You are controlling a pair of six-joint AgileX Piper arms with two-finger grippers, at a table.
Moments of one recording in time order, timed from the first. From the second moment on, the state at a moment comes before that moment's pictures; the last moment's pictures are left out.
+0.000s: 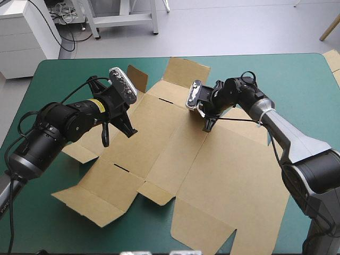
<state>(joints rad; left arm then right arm) -0.49 1.31 -1.29 0.00 0.66 0.61 0.36 1.90 -1.63 0.23 0.81 -1.10</state>
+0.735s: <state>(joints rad) -0.49 1.31 -1.29 0.00 0.66 0.58 0.46 1.90 -1.63 0.42 0.74 -1.63</state>
